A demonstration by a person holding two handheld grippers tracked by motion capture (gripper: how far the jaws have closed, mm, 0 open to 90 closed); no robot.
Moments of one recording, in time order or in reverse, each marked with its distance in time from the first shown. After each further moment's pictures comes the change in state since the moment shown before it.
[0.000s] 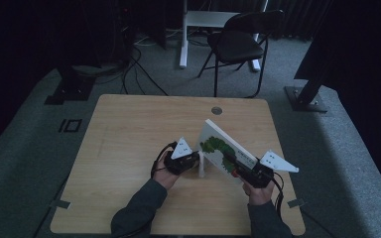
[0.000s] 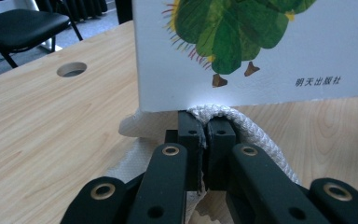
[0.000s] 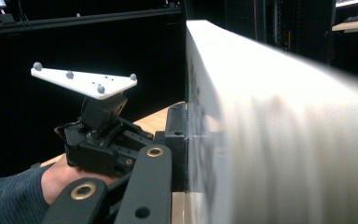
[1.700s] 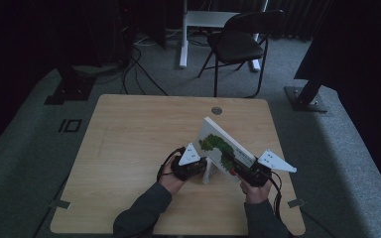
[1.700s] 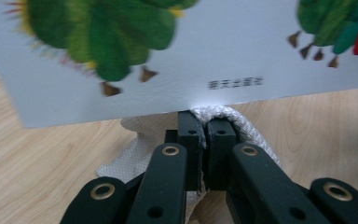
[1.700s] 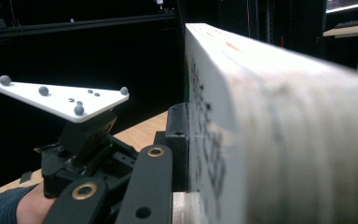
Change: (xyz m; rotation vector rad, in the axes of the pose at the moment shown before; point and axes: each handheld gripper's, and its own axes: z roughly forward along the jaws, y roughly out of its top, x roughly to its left) left arm -0.029 0.003 0.010 0.005 -0.065 0.048; right arm 0.003 0.000 0.006 -0.027 -0.026 0.004
